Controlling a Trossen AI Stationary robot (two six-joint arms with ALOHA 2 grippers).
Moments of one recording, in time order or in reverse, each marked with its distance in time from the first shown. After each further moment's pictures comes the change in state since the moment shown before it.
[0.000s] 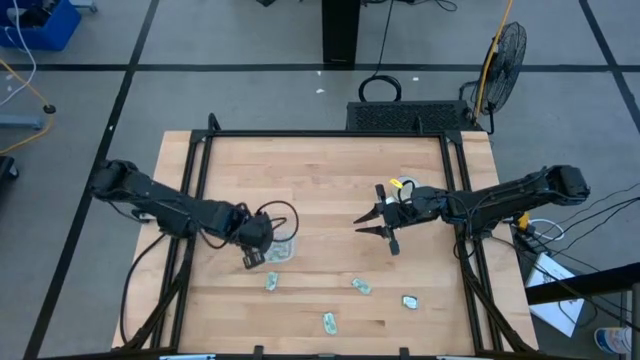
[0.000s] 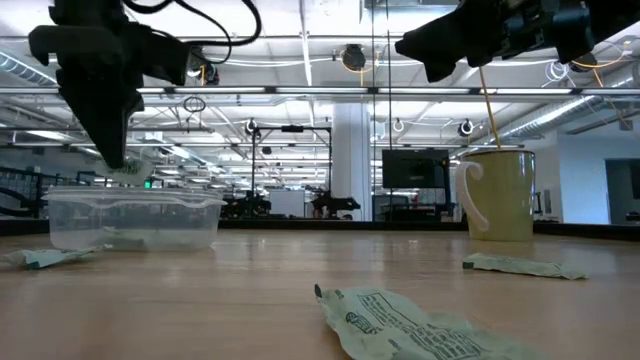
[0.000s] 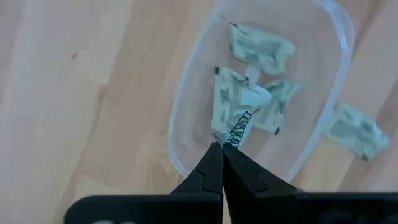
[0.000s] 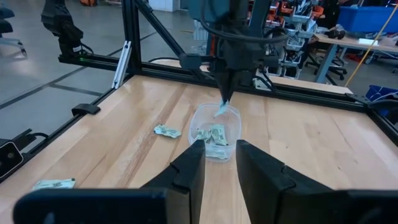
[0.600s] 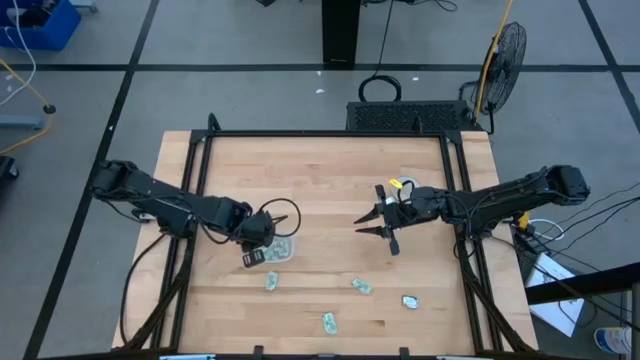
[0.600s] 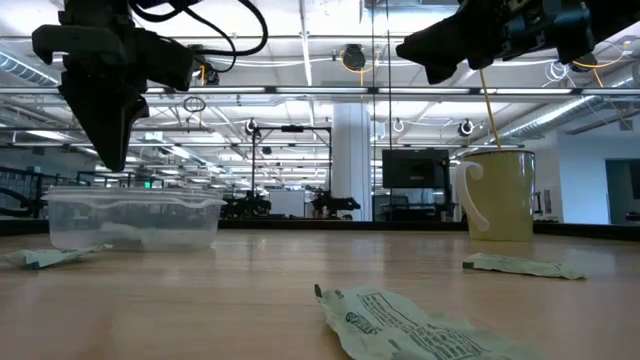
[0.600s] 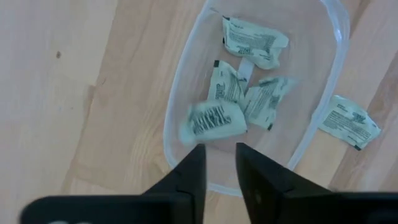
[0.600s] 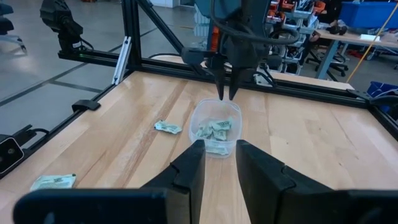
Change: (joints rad) left arm 0.047 0.007 0.000 0.003 0.073 0.062; right arm 0.000 0.000 0.000 -0.016 0.000 0.000
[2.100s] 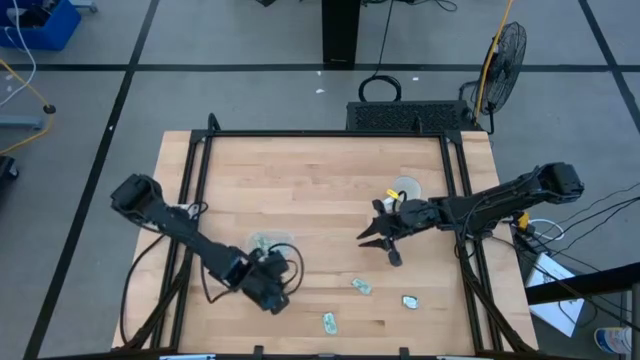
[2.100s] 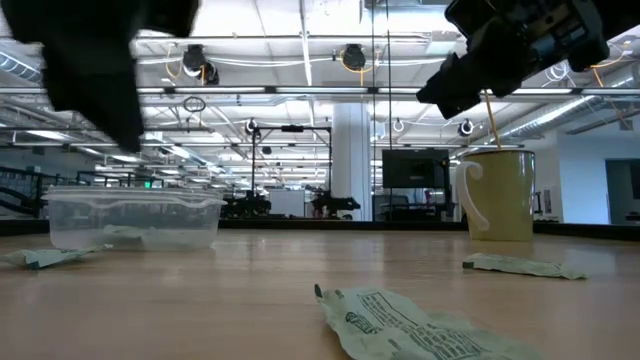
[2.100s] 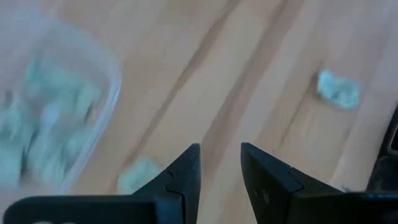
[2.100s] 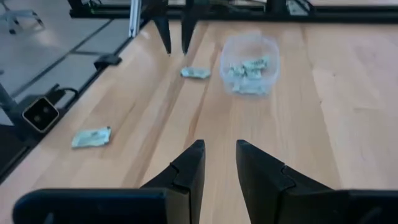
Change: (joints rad) left arm -0.358 0.255 0.151 0.390 -0.215 -0.537; right arm 0.073 0.068 0.000 -0.148 0.000 0.146
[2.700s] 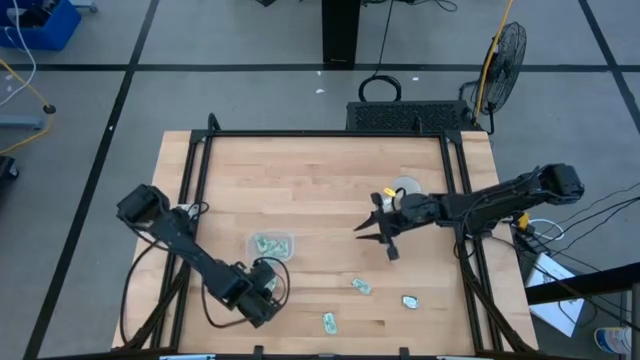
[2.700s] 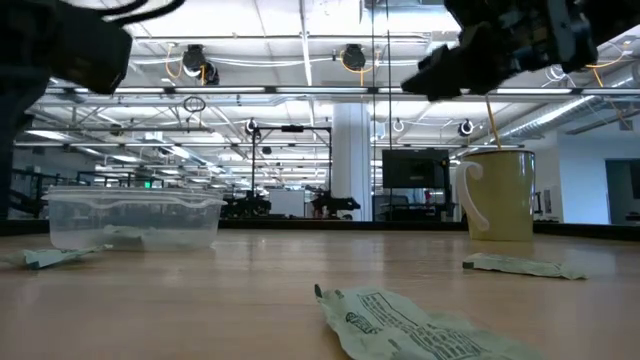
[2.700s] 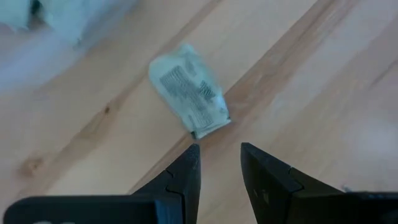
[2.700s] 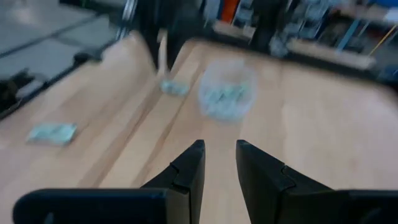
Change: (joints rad) left arm -0.101 0.103 0.000 -0.165 0.085 -0.374; right arm -0.052 0.000 0.000 0.075 0.004 -0.230
